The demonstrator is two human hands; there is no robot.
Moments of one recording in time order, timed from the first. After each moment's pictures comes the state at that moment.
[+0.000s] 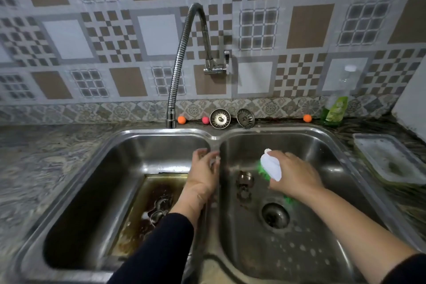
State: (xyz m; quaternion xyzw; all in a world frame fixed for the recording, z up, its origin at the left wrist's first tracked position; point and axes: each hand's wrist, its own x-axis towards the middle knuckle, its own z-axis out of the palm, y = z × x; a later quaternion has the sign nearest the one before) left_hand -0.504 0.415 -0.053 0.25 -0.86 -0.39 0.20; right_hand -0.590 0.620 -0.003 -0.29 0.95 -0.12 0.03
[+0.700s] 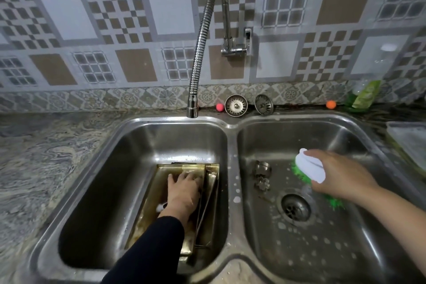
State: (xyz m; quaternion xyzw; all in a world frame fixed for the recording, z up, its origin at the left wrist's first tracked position) left_hand -0.448 0.333 -0.116 0.26 -0.96 0.00 -0.13; right_hand -0.598 0.633 -0.011 -0.27 0.96 -0.06 0.09
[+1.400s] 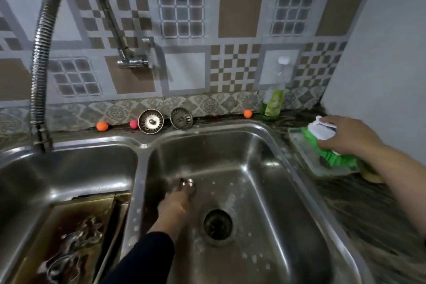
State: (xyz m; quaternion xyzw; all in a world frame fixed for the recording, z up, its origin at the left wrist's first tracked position) left_hand -0.599 0.470 -0.140 0.24 -0.94 -0.17 -0.17; right_hand -0.753 0.800 0.046 -0.08 0.98 -0.16 0.01
